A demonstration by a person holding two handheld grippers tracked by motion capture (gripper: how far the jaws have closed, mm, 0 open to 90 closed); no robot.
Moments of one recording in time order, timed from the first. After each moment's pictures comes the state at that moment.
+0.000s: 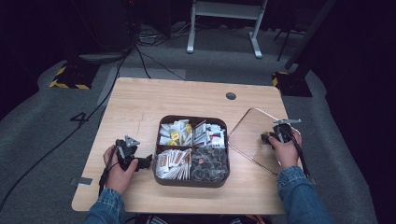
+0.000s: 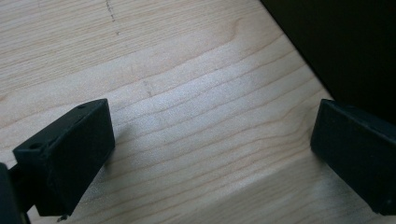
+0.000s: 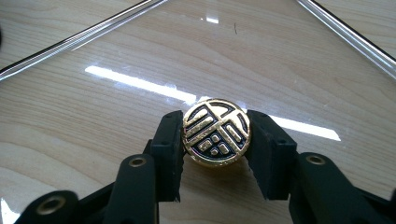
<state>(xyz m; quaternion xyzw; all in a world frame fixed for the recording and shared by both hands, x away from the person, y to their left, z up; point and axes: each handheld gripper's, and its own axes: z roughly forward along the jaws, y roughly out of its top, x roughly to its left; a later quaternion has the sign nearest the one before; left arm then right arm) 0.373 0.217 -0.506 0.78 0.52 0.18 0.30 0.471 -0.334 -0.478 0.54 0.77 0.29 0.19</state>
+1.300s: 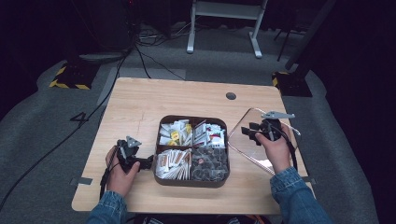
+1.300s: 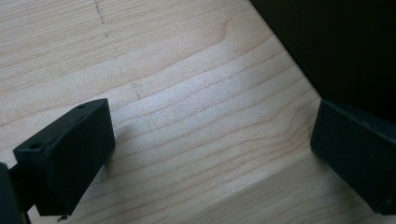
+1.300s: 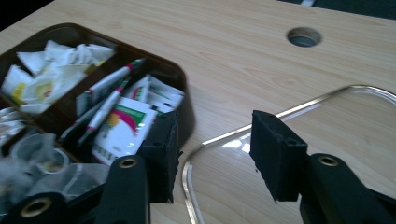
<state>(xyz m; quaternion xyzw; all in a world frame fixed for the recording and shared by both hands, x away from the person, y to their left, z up) 0.372 0.213 -0.506 0.78 0.51 0.18 0.30 0.438 -0.257 -0.408 0.44 0.78 0.41 0.16</state>
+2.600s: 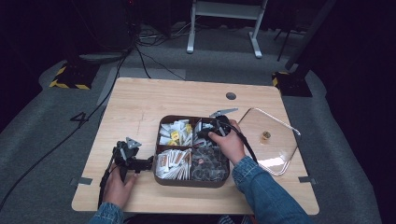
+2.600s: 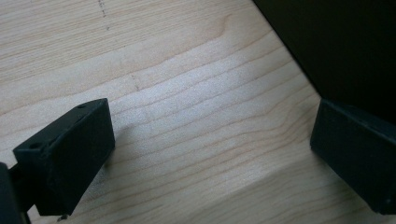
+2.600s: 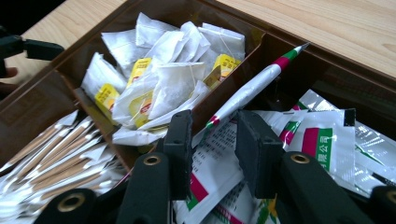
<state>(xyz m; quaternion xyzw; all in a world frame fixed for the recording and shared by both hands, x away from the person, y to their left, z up) 0.367 0.211 -0.506 0.78 0.52 0.19 0.30 0.467 -0.118 -0.442 0.38 0.84 0.39 0.03</state>
